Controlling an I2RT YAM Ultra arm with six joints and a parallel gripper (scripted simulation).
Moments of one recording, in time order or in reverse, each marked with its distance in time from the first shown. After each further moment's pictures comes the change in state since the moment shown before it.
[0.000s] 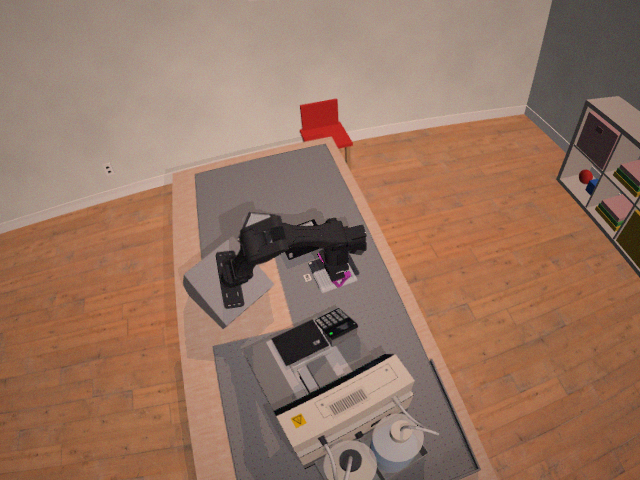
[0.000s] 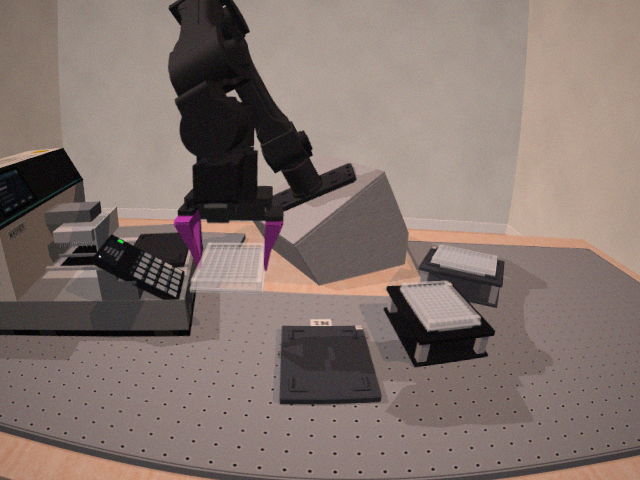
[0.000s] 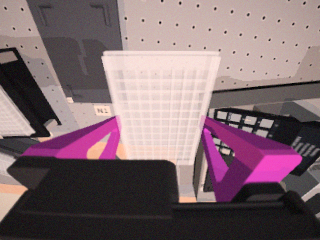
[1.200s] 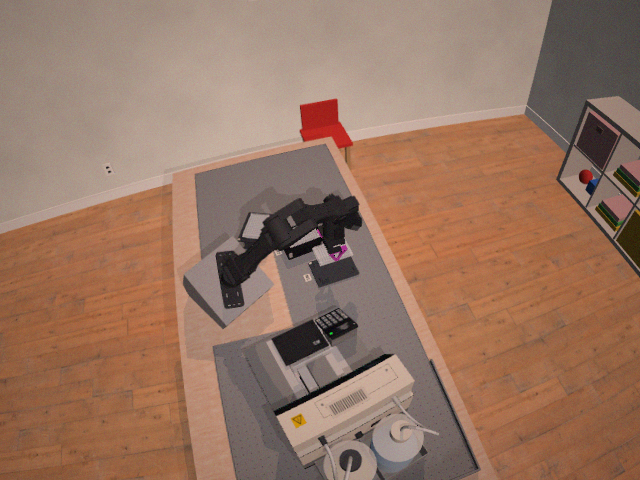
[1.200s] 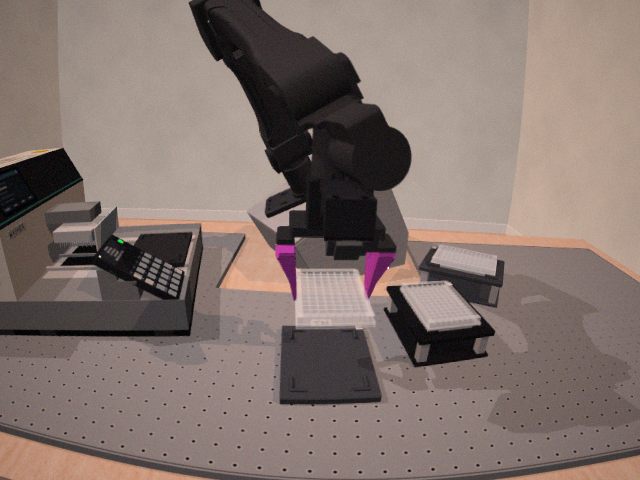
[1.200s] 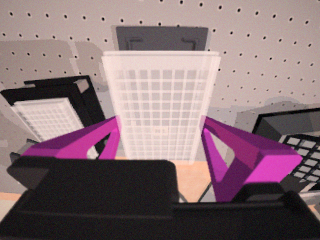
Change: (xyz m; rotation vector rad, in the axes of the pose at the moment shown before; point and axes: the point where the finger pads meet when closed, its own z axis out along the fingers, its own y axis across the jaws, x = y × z) arm -0.041 0.122 0.020 -0.005 0.002 0.020
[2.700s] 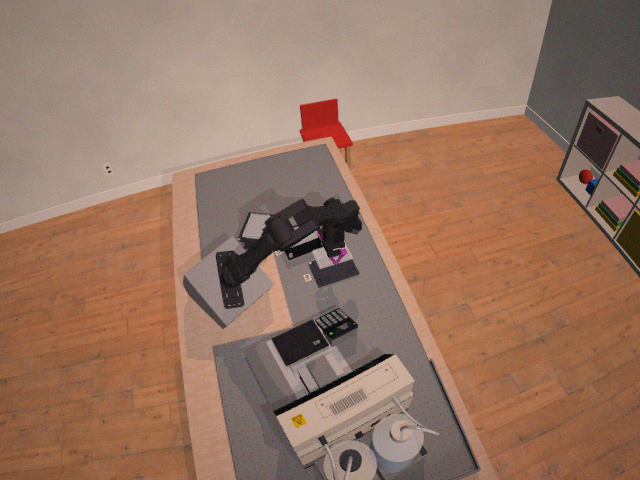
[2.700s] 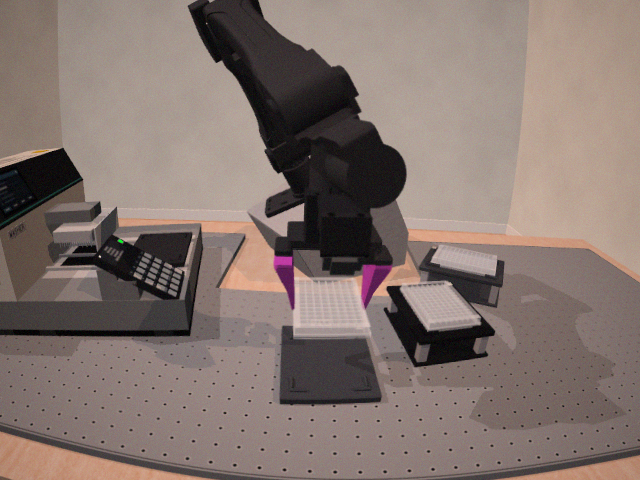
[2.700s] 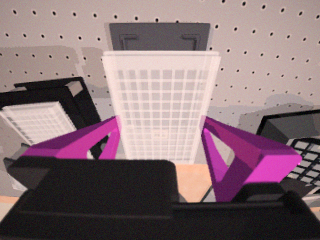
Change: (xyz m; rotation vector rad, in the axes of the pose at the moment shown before) arm 0.002 -0.002 0.015 0.003 0.010 0.010
